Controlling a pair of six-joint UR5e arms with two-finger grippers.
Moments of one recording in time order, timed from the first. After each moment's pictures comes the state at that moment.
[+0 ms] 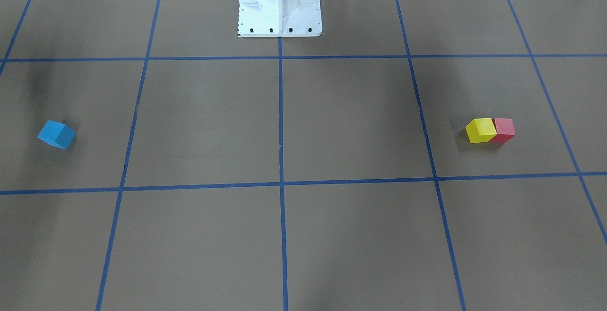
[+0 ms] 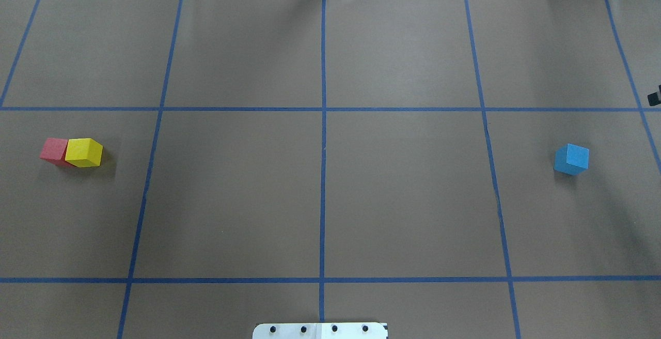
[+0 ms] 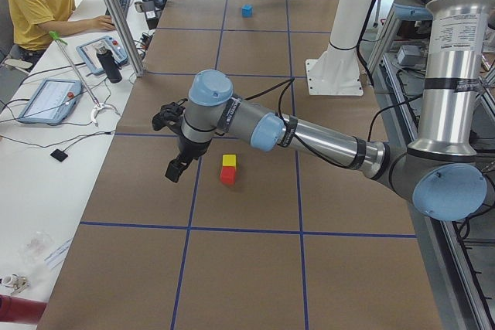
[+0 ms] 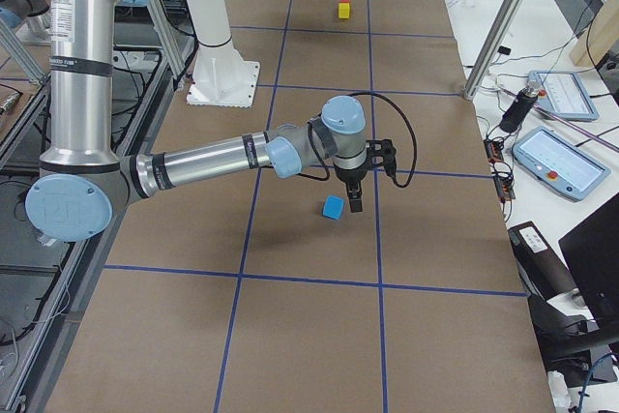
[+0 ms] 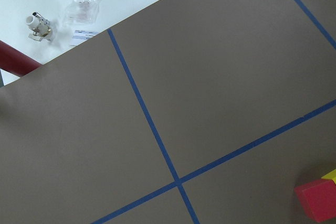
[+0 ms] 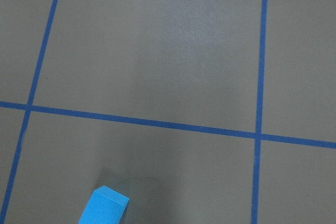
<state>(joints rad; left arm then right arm) -1.60 -1.60 -1.84 -1.73 -2.26 0.18 1.31 -1.66 1.90 -1.32 2.27 0.44</state>
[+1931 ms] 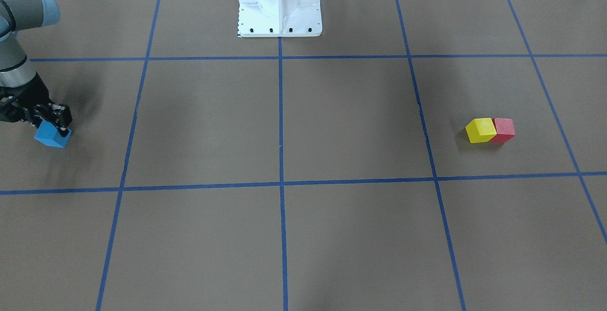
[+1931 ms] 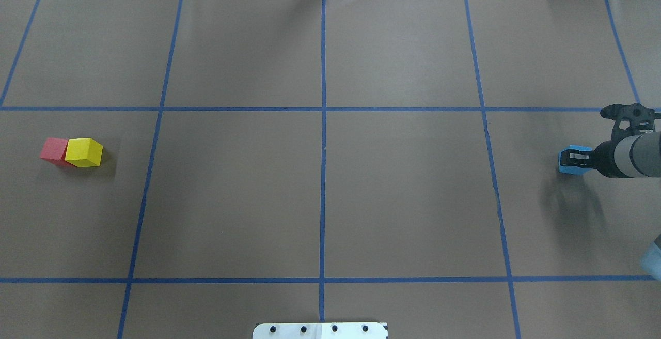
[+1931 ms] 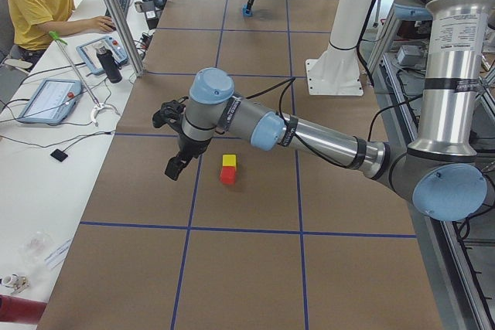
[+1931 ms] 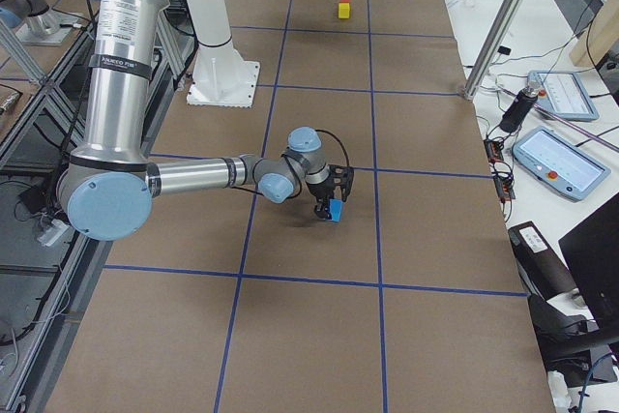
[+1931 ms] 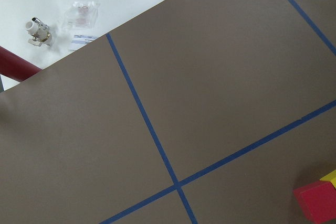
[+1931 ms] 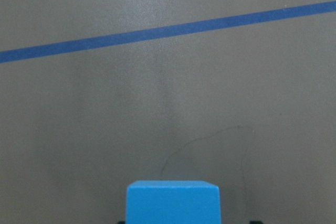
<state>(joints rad) -1.60 -1.59 -1.85 -1.75 -2.26 0.18 0.80 -1.74 1.75 -0.87 1.82 1.15</state>
